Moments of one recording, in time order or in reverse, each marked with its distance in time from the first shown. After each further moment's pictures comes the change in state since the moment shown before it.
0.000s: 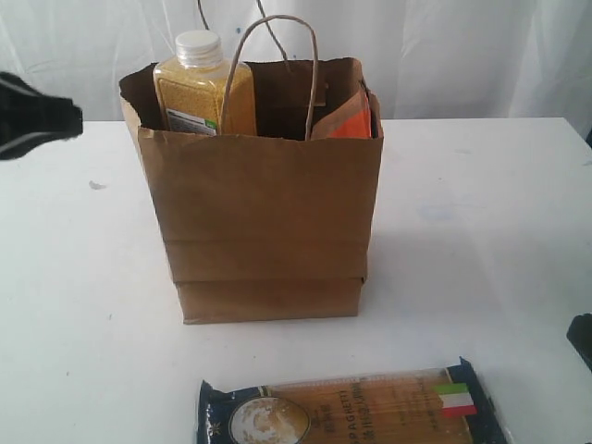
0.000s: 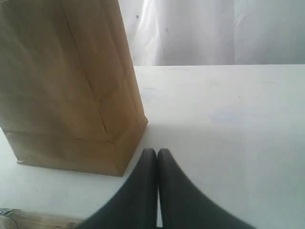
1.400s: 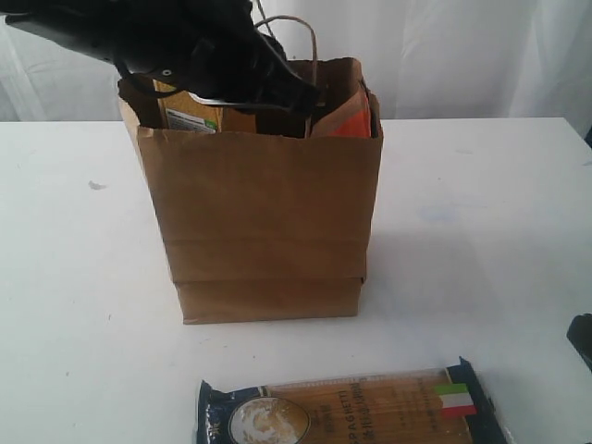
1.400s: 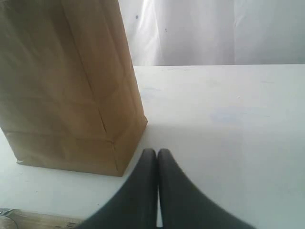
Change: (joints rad) left arm -0.239 0.526 -0.494 -0.145 0.081 0.394; right arm 0.000 0.000 0.000 0.000 0.000 0.000
